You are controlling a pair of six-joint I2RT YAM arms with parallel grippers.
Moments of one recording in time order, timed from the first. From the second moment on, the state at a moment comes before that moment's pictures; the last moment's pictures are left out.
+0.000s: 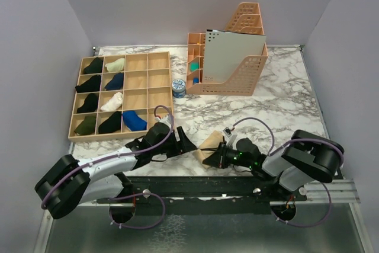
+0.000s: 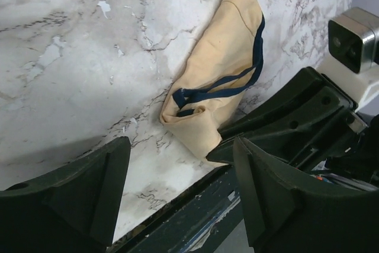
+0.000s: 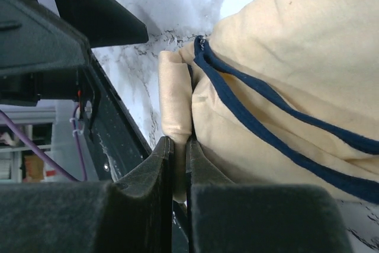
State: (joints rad) left arm -0.80 1.08 0.33 0.12 0.16 -1.03; right arm 0.94 1.51 0.08 1.03 -0.22 0.90
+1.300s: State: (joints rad) left arm -0.96 1.47 0.53 0.18 0.03 -1.05; right arm 0.81 1.18 0.24 0.50 -0.32 0.75
